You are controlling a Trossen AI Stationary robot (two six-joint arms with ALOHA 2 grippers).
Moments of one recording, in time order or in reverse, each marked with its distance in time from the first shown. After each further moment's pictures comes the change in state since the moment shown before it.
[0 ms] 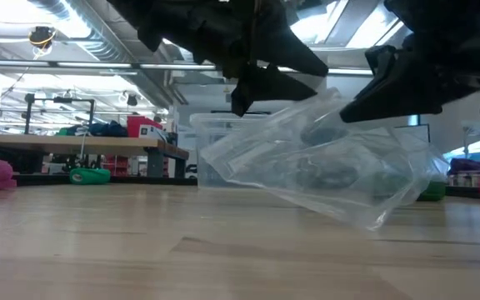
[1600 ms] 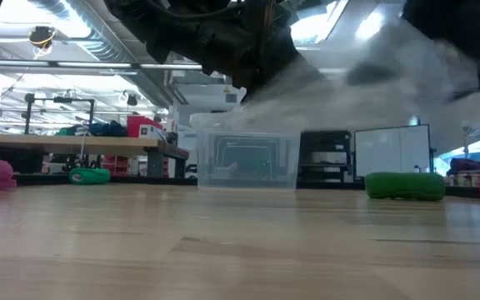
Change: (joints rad) left arm 0.014 0.050 0.000 0.097 0.013 0.019; right arm 0.001 -0.117 0.065 -0.155 -0.102 0.203
